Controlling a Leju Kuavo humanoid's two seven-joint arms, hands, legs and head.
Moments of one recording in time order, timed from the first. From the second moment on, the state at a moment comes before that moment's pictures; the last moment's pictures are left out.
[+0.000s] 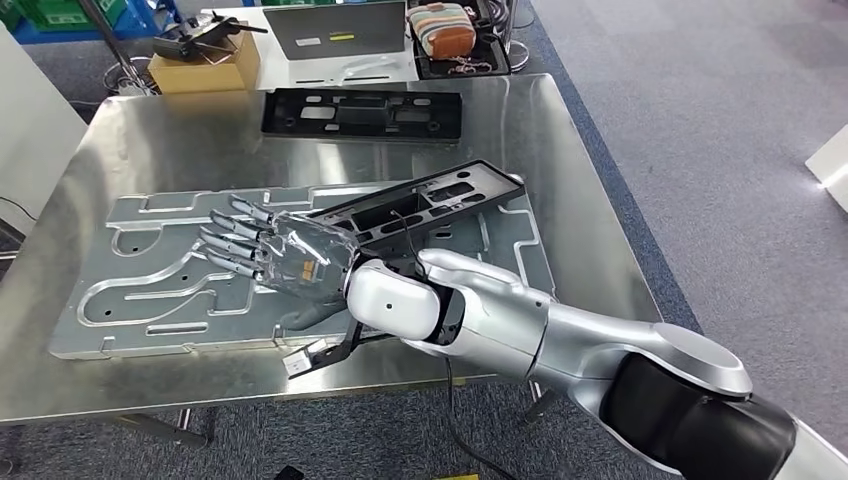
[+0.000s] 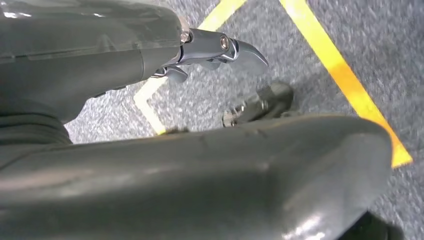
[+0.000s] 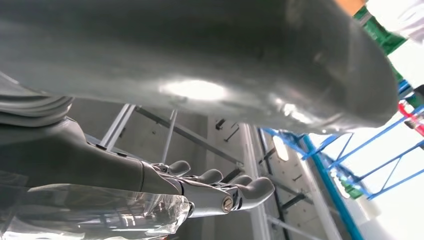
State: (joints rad) left arm -0.17 -0.16 0.77 -0.18 -1.23 -0.24 -0.15; right arm -1.07 0.03 1.27 -1.31 1.54 -0.10 -0.05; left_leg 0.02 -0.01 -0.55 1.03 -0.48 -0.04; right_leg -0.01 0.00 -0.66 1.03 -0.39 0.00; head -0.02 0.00
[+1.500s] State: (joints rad) left arm -0.18 -0.19 0.77 -0.18 -1.26 -0.26 -0.14; right arm -0.97 0.04 1.23 -1.31 1.55 -0.10 -0.02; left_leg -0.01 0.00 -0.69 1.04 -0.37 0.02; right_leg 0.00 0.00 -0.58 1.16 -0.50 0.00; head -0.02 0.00
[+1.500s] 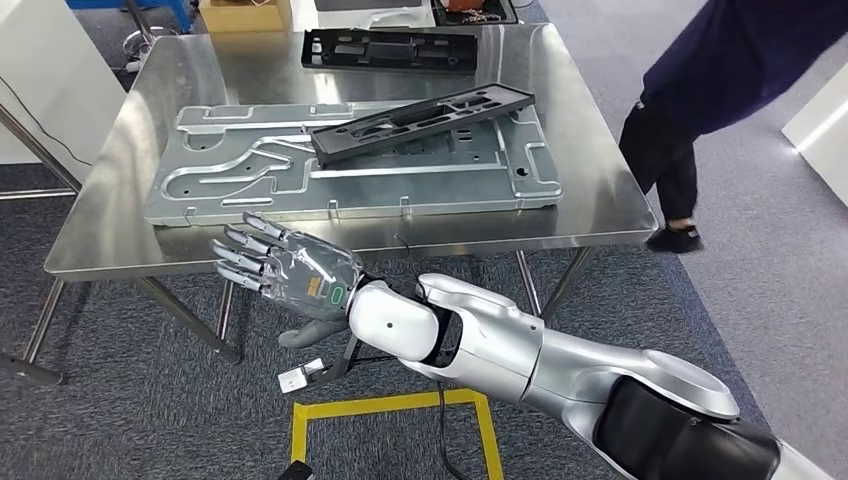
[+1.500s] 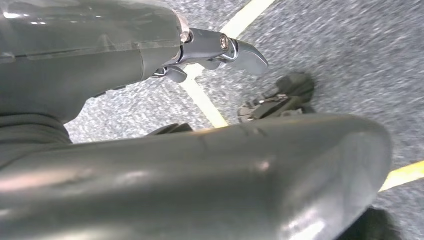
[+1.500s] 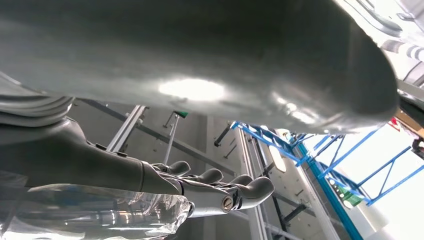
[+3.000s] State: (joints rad) left arm -0.16 -0.18 0.77 -0.18 -1.21 -0.25 -0.13; right arm -0.27 0.08 0.51 -0.27 0.64 -0.06 0.13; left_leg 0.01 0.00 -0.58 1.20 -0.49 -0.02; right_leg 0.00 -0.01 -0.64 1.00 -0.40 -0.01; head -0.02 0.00
